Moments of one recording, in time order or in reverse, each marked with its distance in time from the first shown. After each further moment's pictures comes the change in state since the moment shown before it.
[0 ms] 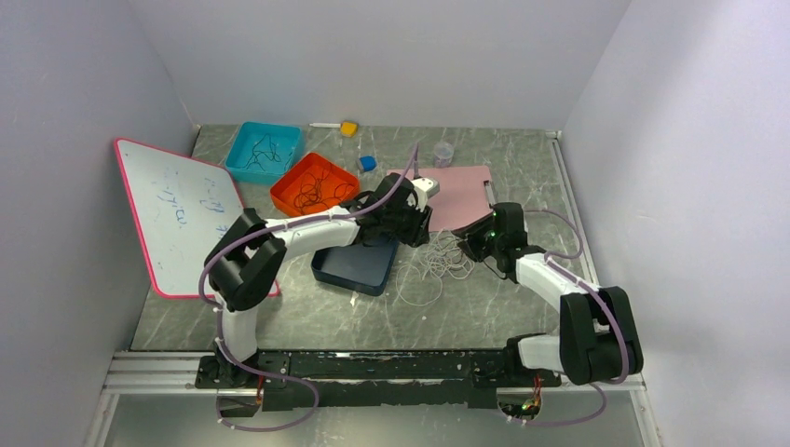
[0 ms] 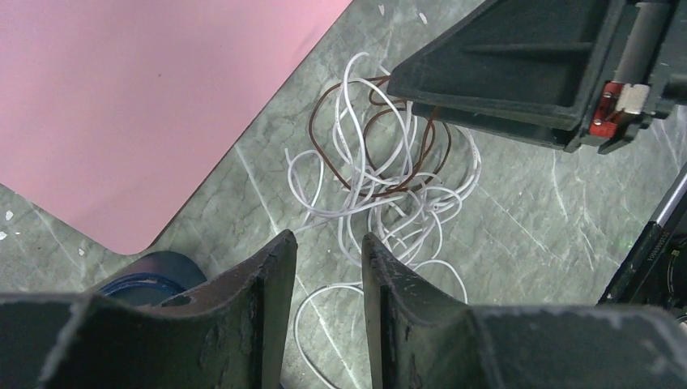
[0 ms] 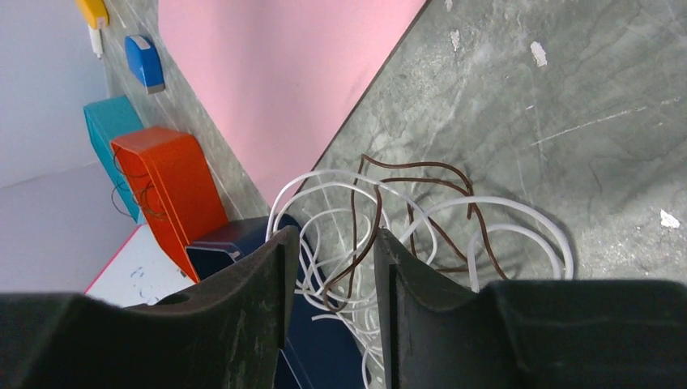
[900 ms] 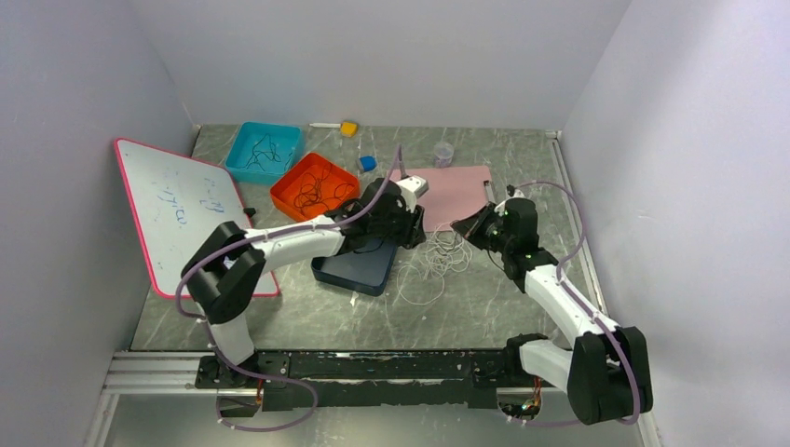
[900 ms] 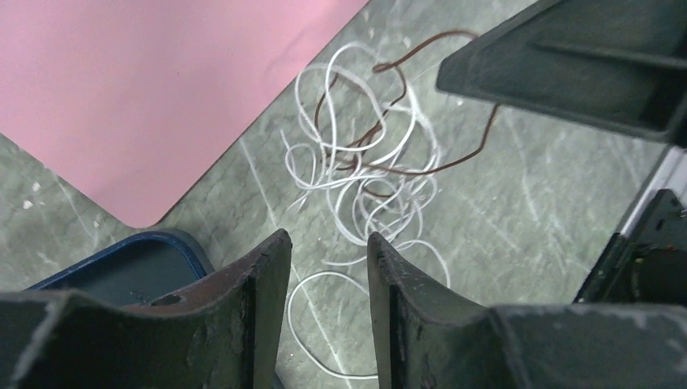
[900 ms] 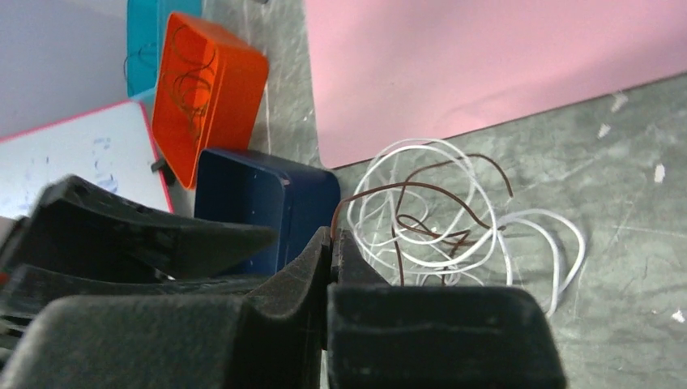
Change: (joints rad) left arm -0.004 -0.111 -0.140 0.106 -0.038 -0.049; right arm 0.005 -0.172 0.003 0.064 -0.133 -0.387
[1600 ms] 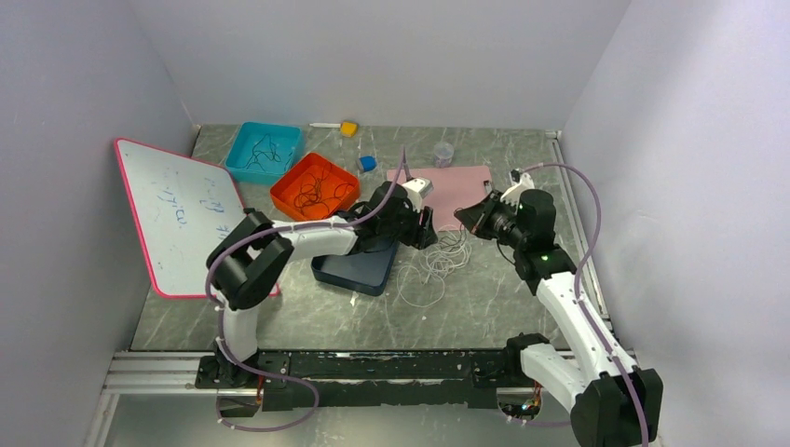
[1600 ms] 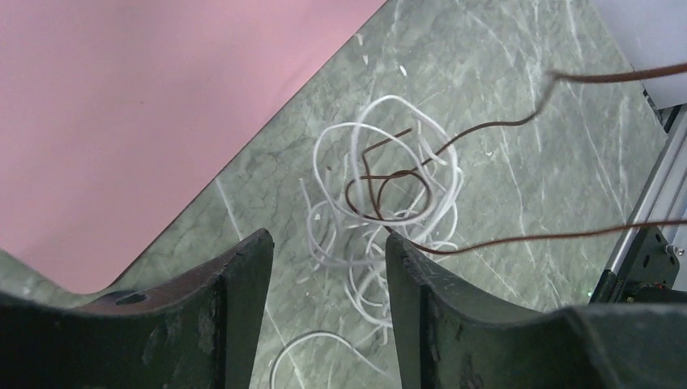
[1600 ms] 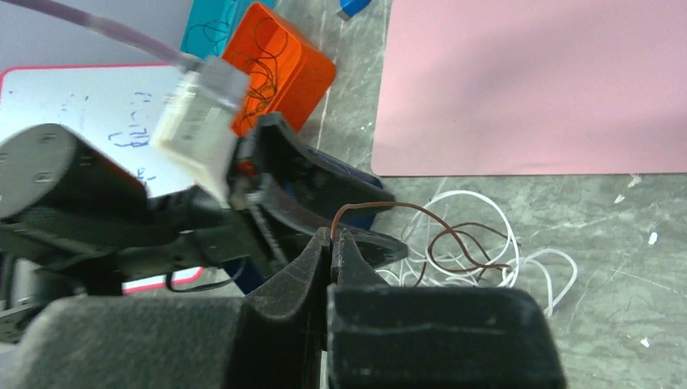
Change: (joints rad) left arm 0.008 0.096 0.000 0.186 0.041 -0.066; right arm 0.000 -0.163 0.127 -0.166 -0.104 -0.214
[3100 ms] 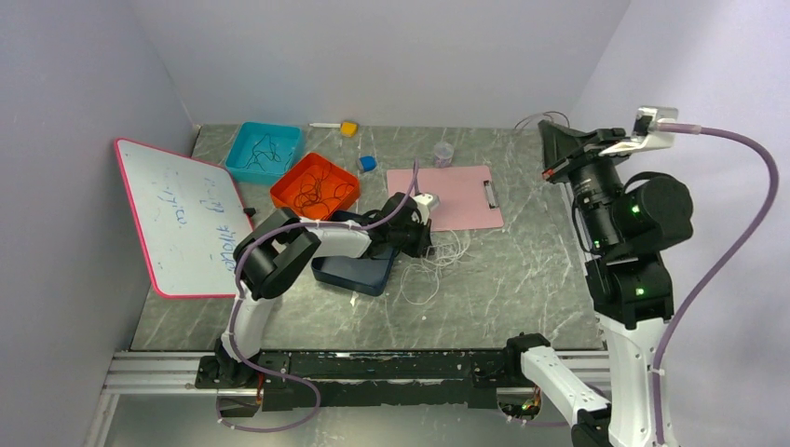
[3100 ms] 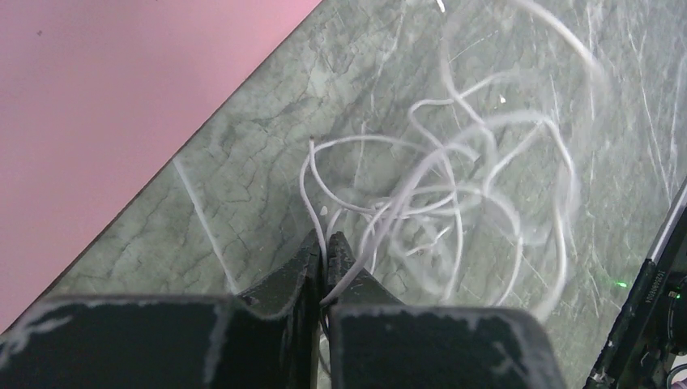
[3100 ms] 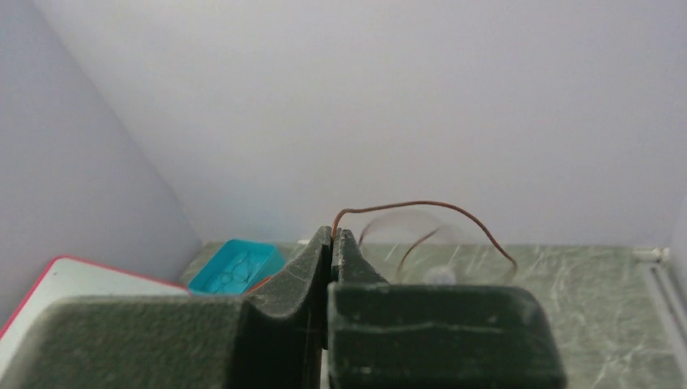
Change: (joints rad) left arm -0.019 0.195 0.064 0.006 0.057 -0.037; right arm 0.000 -0.105 0.776 -0.257 0.293 -0.272
